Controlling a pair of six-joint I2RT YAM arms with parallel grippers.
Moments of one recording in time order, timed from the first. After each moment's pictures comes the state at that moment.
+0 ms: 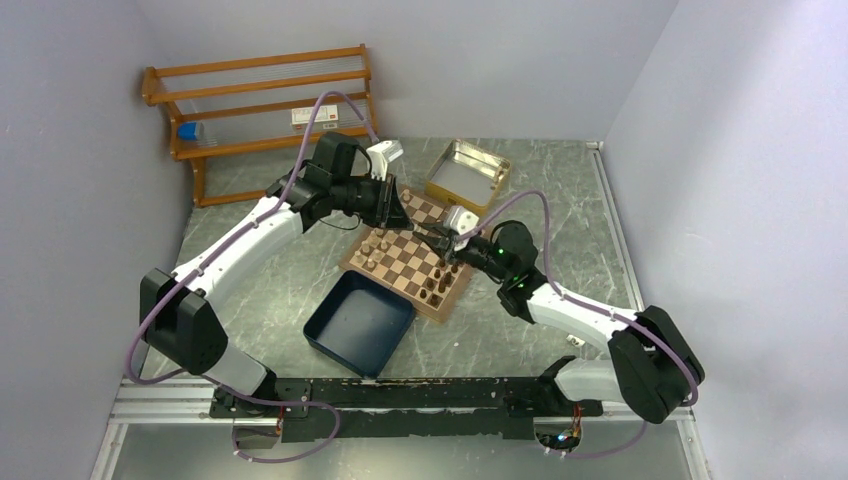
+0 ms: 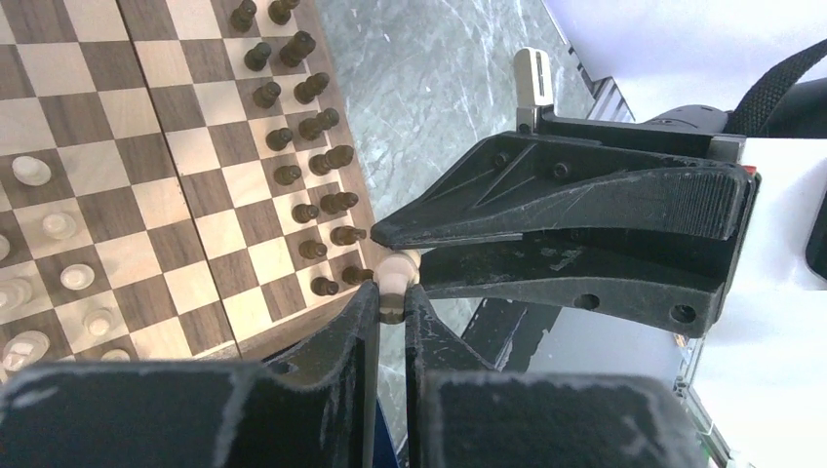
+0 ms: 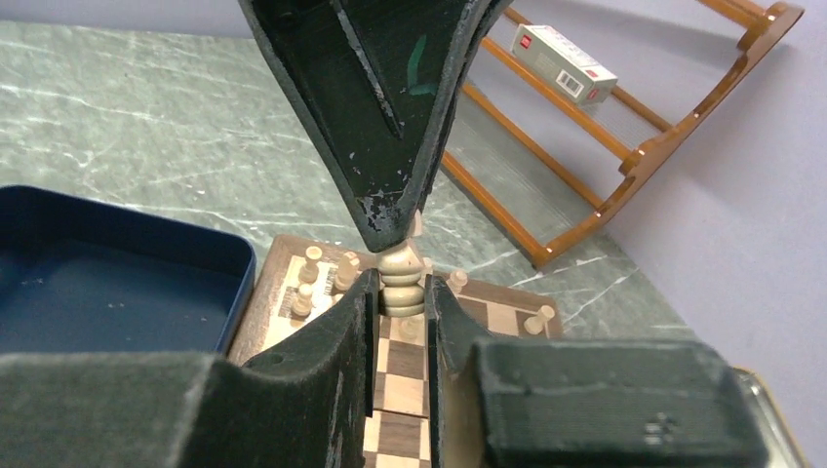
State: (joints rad) left arm -0.54 1.52 1.38 -0.50 0.63 -0.31; right arm 0.63 1.25 0.54 0.79 -0.49 -0.33
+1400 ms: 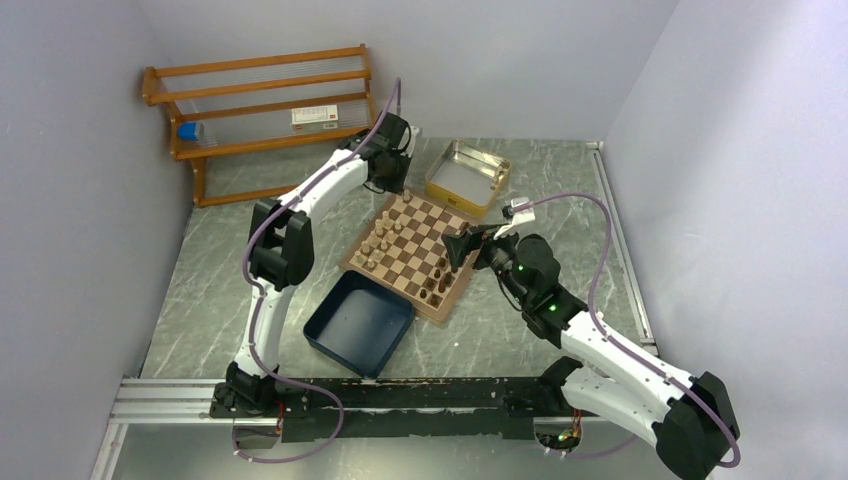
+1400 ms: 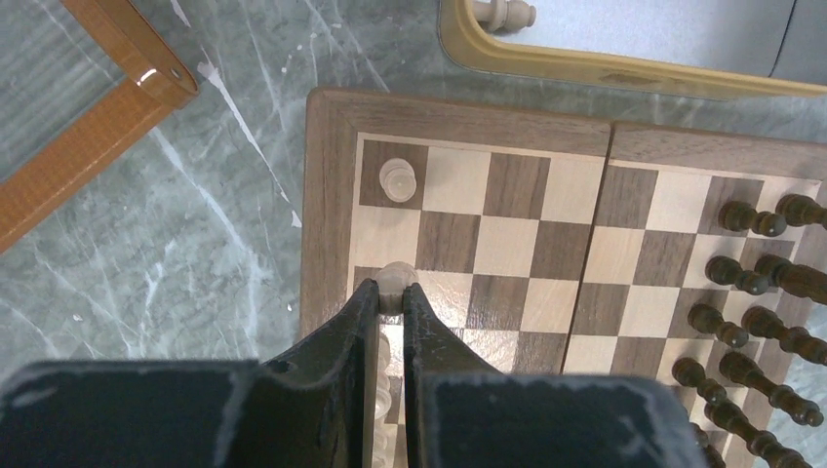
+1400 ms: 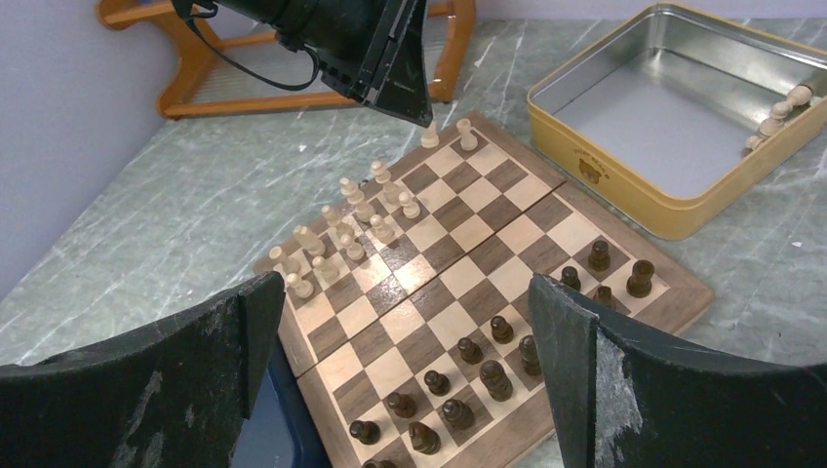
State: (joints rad) left arm -0.53 2.26 2.07 -0.75 0.02 -0.12; right arm 0.65 0.88 0.50 0.31 0.15 0.30
